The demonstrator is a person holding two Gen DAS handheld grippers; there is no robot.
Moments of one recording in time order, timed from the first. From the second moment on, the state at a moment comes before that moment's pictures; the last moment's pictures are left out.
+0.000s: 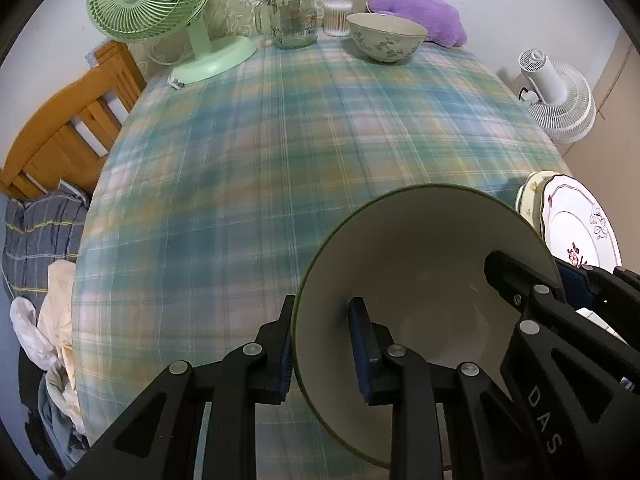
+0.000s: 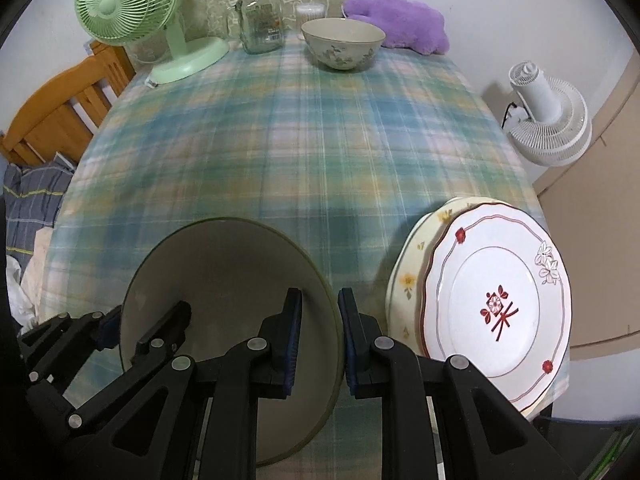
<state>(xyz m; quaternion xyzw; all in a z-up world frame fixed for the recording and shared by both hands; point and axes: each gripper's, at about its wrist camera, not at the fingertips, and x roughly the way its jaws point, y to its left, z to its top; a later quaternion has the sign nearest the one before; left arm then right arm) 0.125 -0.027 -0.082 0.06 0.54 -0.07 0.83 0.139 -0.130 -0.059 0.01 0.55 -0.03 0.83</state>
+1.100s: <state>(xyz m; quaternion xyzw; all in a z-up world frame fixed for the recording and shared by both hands) 0.145 -0.024 0.004 0.03 0.46 -0.13 0.88 0.148 -0.126 0.023 0.04 0.47 -0.03 0.88</state>
